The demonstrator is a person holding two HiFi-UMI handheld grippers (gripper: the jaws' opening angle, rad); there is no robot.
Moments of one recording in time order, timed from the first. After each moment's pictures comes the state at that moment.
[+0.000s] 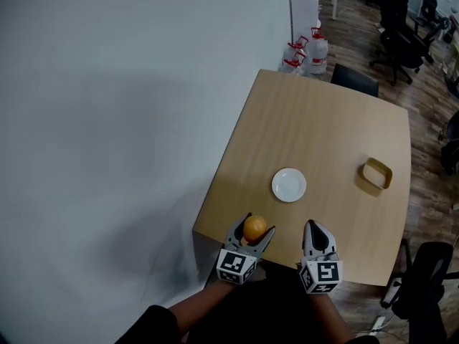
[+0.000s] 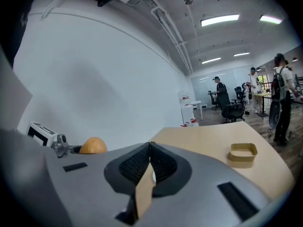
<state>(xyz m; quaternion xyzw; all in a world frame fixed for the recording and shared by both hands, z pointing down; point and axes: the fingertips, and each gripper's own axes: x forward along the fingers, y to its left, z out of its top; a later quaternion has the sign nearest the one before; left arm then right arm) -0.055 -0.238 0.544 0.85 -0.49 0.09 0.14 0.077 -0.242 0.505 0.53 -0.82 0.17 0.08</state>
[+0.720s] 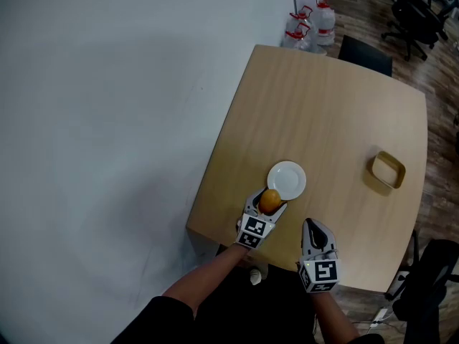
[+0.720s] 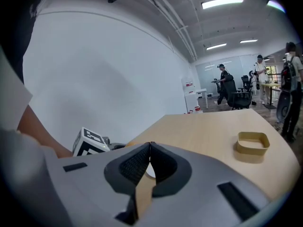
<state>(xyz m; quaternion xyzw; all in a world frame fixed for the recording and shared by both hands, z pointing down) 0.005 -0.351 0.692 0.86 -0.43 0.23 0.16 0.098 -0.290 0.578 0.49 -0.83 0.22 0.13</state>
